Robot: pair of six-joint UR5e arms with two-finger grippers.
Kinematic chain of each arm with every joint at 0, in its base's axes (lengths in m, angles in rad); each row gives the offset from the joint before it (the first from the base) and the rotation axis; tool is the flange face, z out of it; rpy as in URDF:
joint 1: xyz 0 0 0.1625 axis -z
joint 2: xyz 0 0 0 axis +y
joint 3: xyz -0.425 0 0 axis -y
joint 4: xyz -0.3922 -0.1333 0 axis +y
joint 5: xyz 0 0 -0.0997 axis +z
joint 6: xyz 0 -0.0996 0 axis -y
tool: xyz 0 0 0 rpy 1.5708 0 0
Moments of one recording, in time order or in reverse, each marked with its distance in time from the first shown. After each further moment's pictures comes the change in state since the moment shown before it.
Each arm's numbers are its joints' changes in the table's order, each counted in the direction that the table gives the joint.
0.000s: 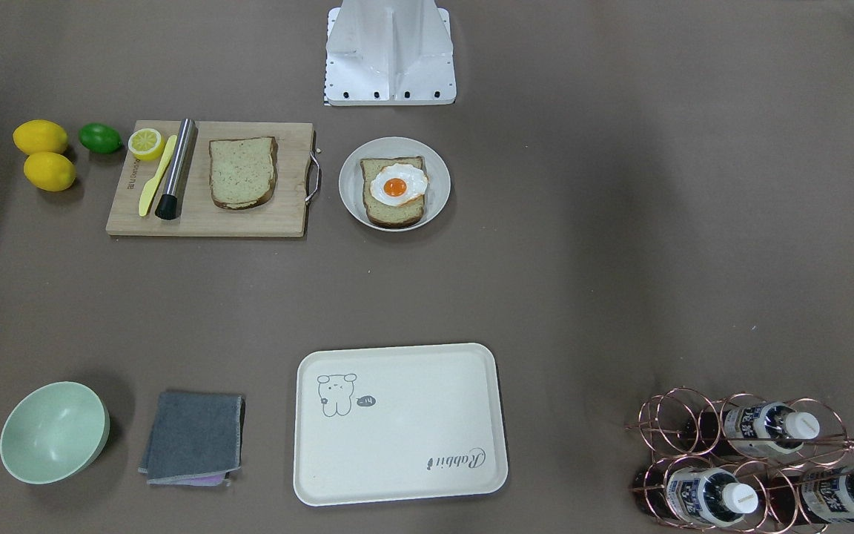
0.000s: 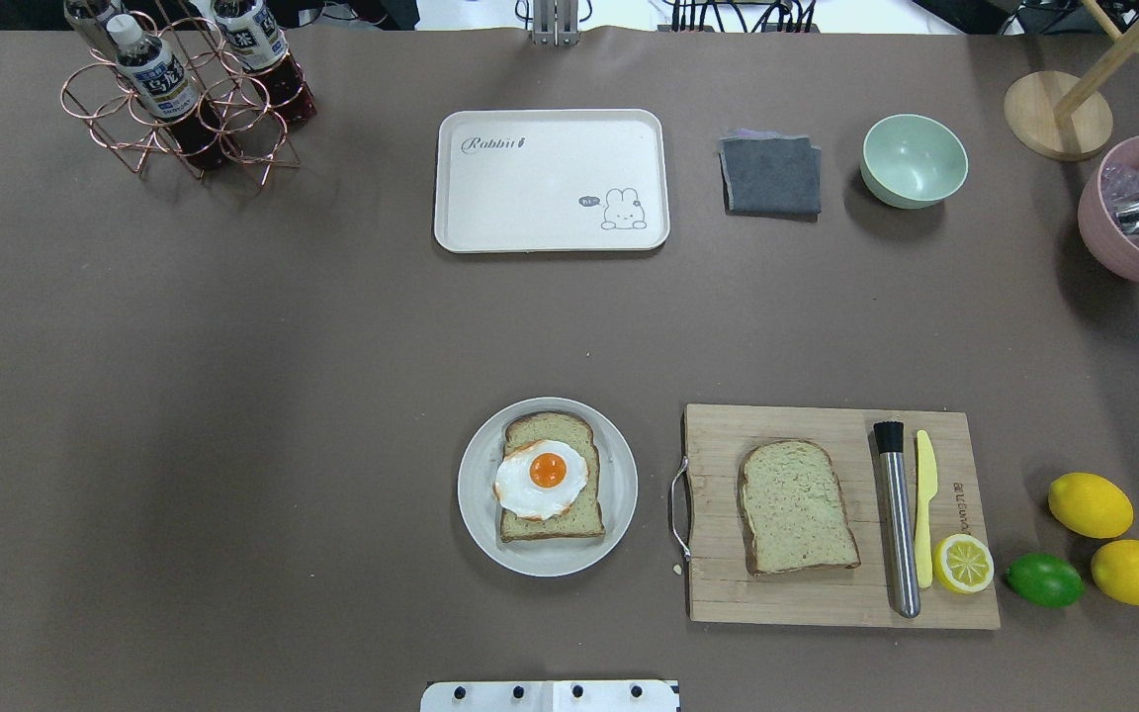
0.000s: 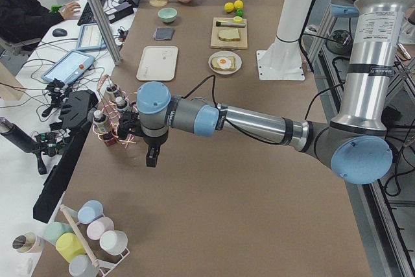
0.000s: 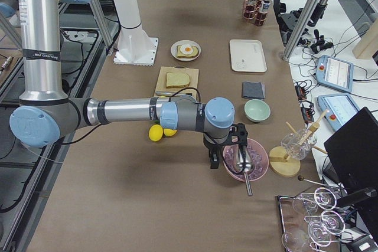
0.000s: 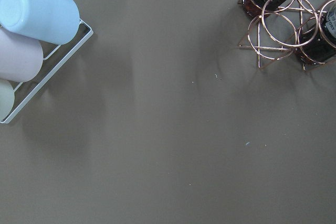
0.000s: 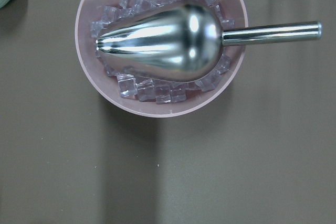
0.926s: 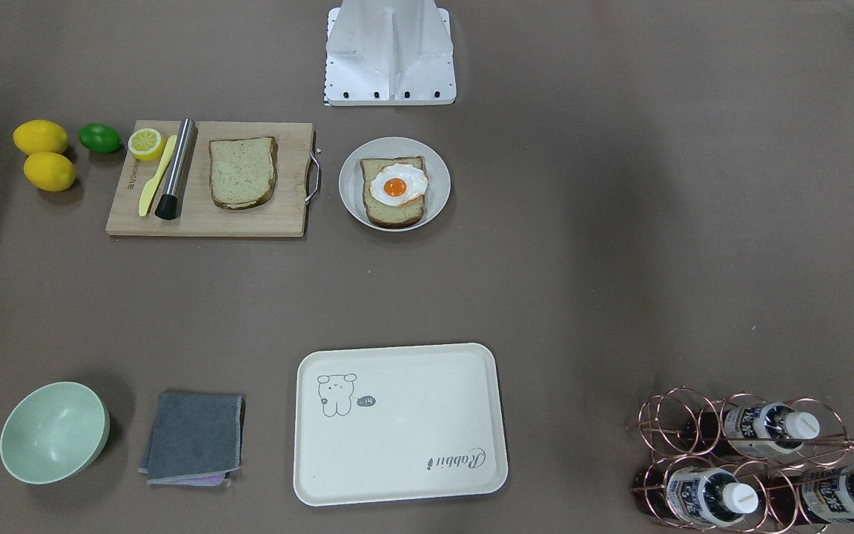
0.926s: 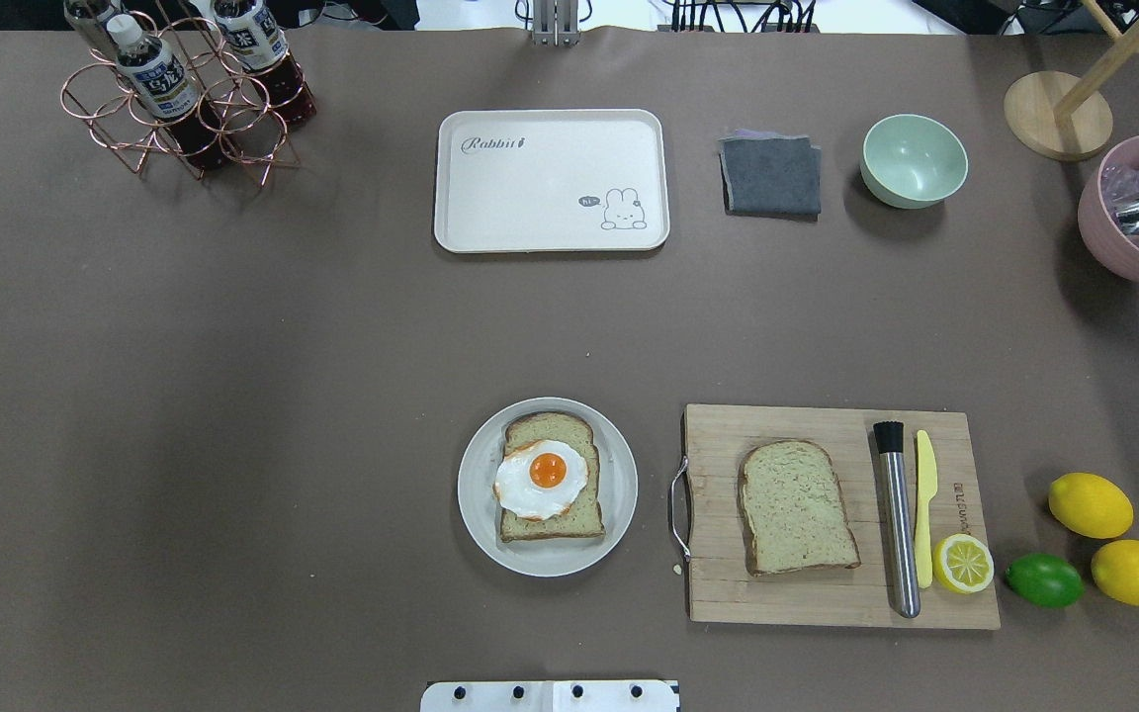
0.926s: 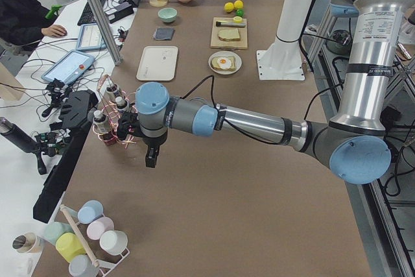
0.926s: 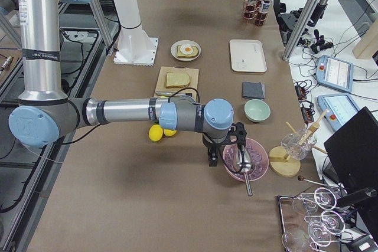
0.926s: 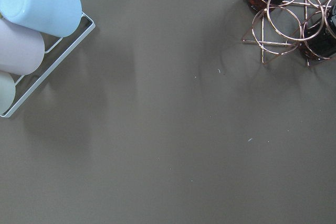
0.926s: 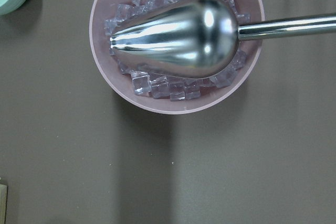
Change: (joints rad) left arm -0.004 0.016 0.013 0.000 -0.002 0.001; right arm 0.002 0.018 0.005 0.000 -0.041 0.006
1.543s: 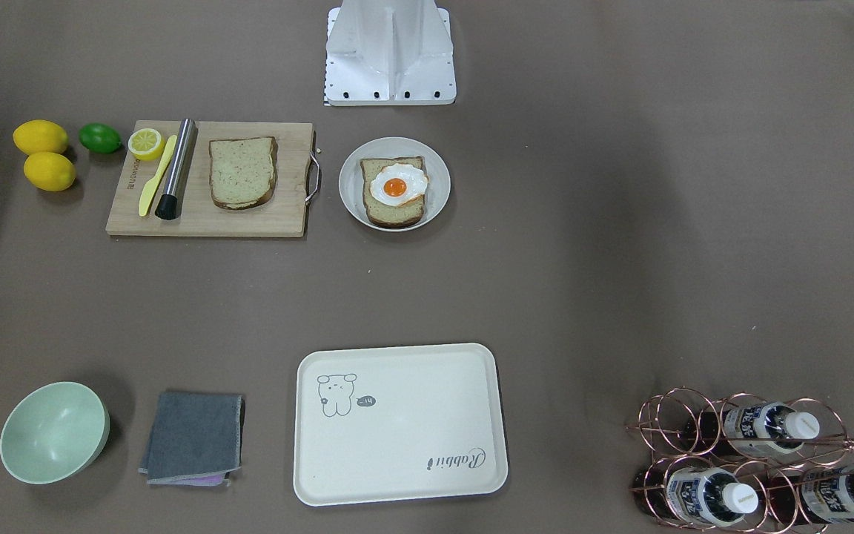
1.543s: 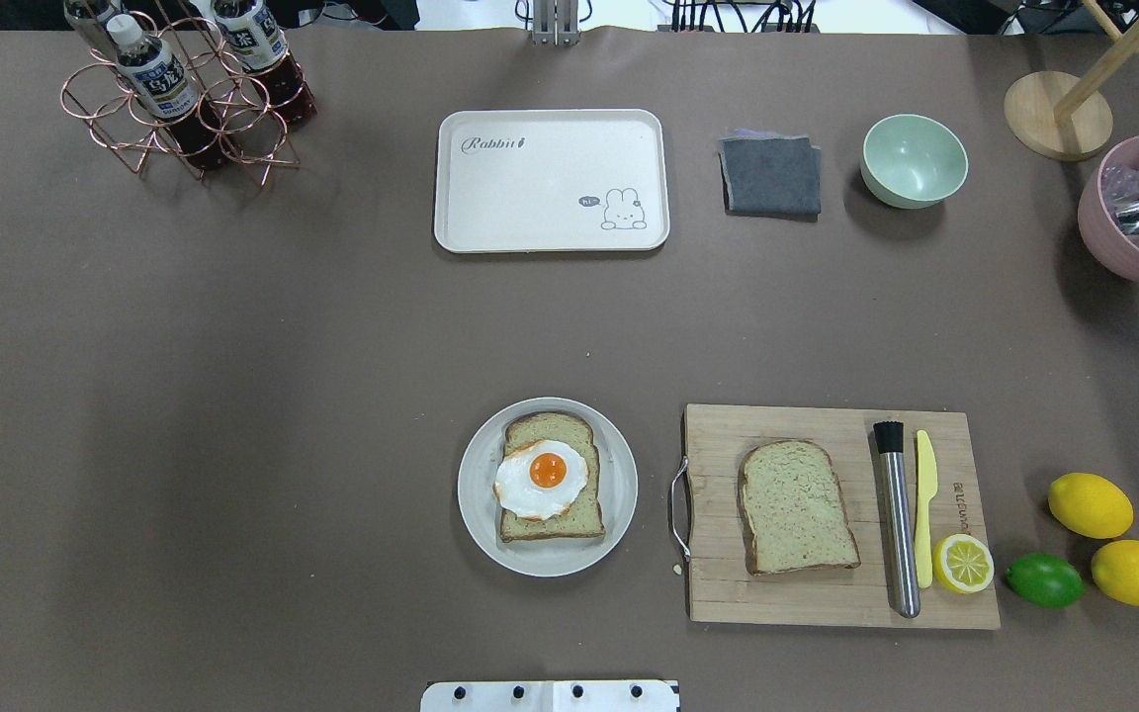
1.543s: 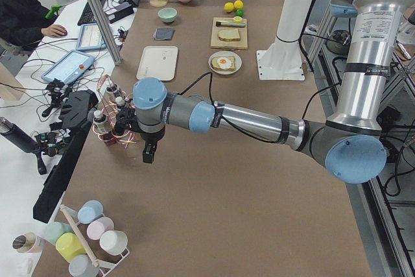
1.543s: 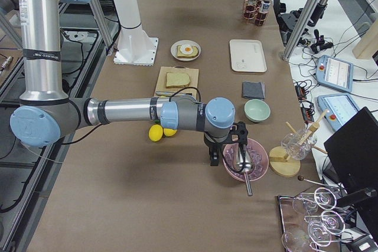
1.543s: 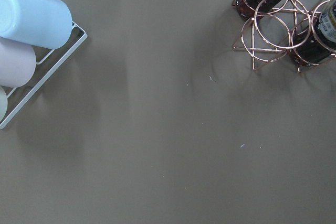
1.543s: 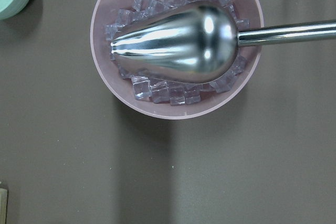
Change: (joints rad) left arm -0.022 0.024 -0.001 -0.003 0.002 -0.001; right arm 0.000 -0.014 -0.004 0.000 0.001 0.008
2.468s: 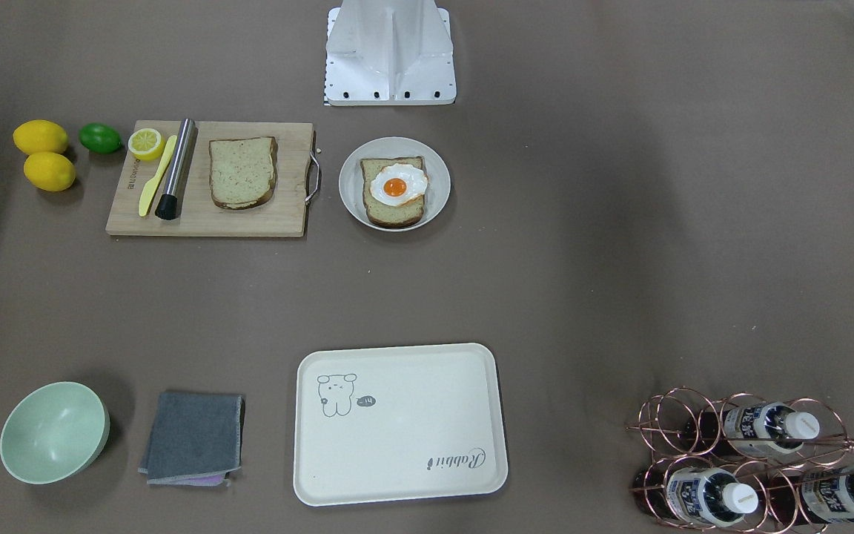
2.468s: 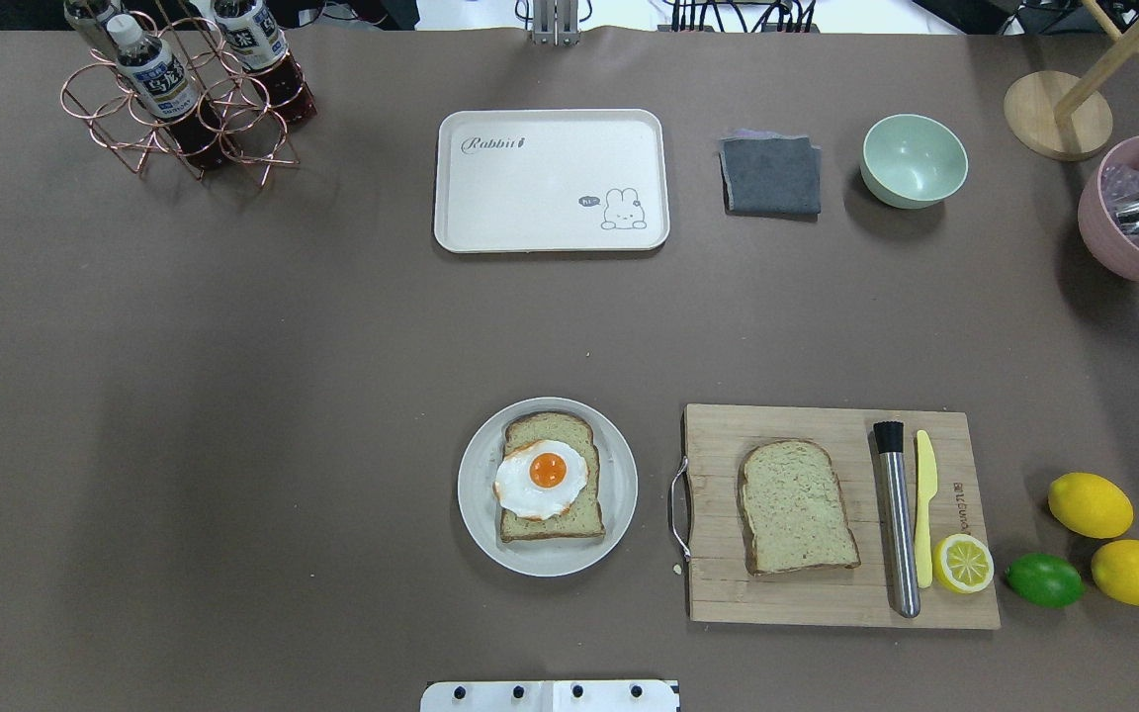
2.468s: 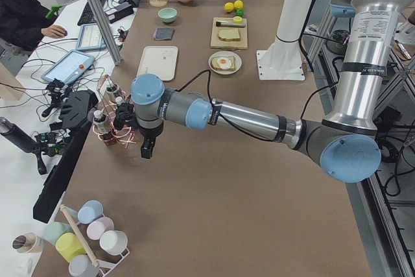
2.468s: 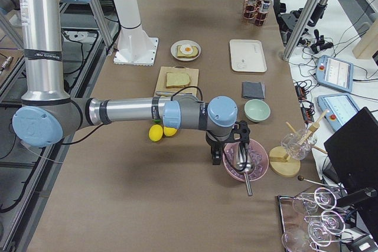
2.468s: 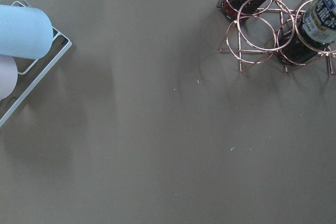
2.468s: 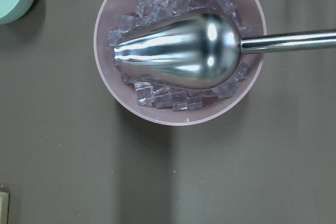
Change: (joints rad) left arm -0.007 0.009 -0.003 0.013 0.001 0.006; right arm 0.005 -0.016 -0.007 0.000 0.002 0.003
